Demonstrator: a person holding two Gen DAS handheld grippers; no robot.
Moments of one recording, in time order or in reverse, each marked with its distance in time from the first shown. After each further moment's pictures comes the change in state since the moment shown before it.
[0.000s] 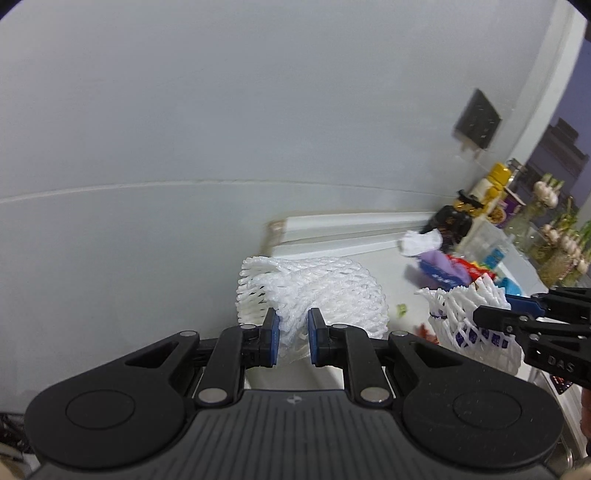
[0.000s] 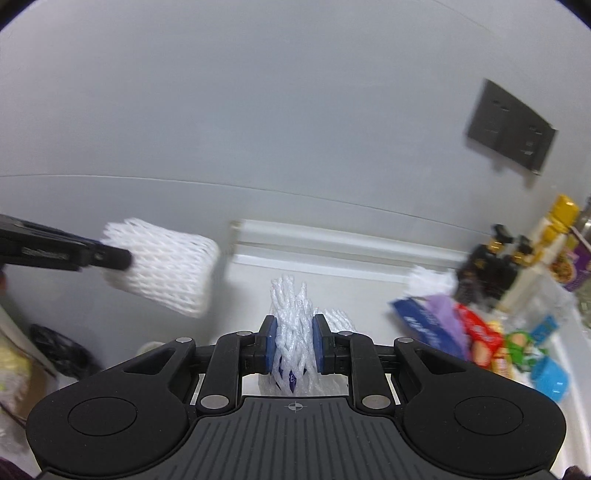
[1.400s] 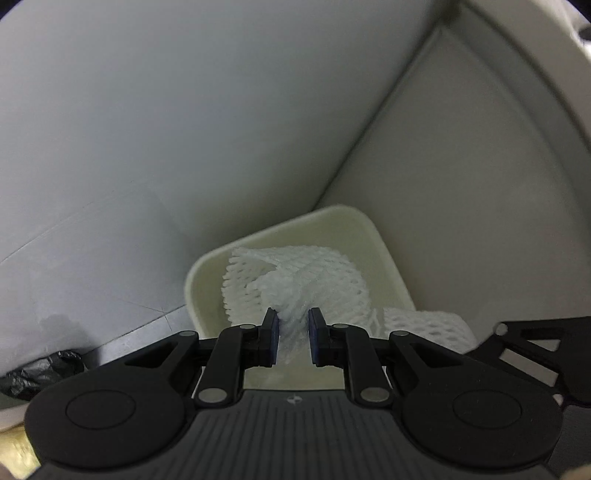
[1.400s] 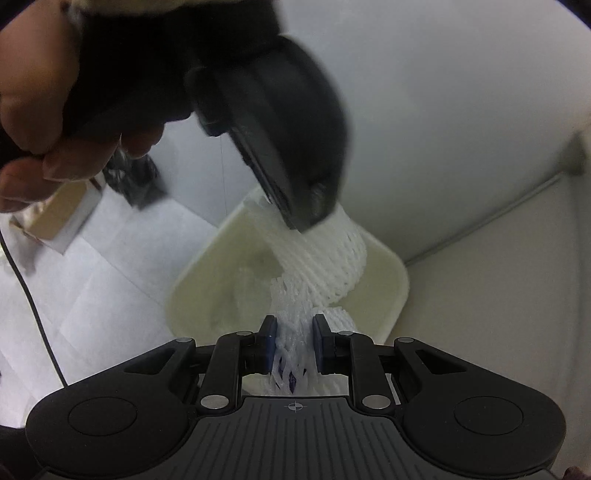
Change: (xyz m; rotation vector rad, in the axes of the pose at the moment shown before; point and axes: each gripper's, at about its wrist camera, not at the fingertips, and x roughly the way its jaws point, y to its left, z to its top) left arm 0.199 0.130 -0.111 0.101 0.555 0.097; right arm 0.262 0.206 -0.139 -0.461 0.442 0.233
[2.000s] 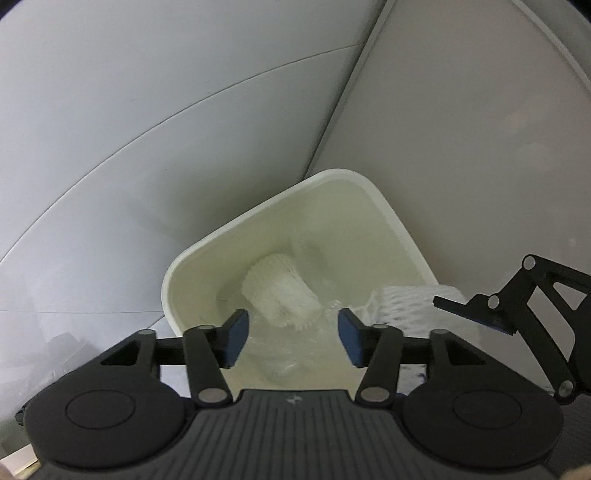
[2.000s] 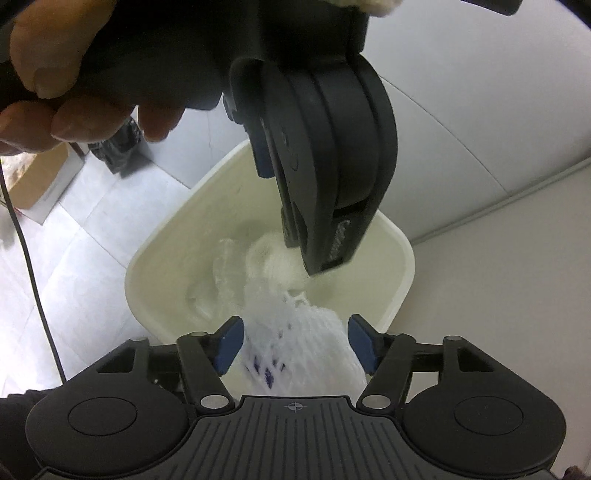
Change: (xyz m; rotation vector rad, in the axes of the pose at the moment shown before) left arm 0.044 -0.019 0.021 0.137 0.104 0.005; right arm 0.039 -0.001 -0.005 -0.039 0.065 -0.042
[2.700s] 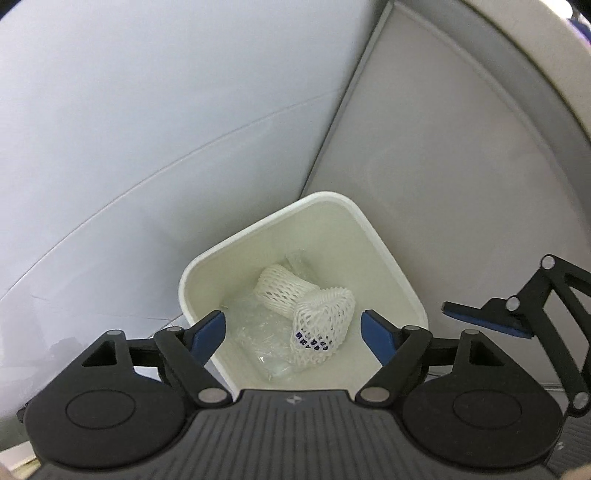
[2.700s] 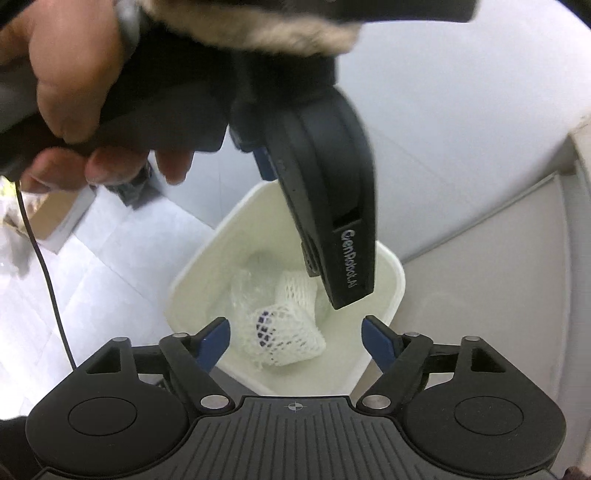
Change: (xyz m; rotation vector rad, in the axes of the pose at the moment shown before) left arm -0.042 0.010 -0.015 -0.017 -0.087 -0.009; right arm -0.067 0.009 -0.011 0.063 -0.107 0.016
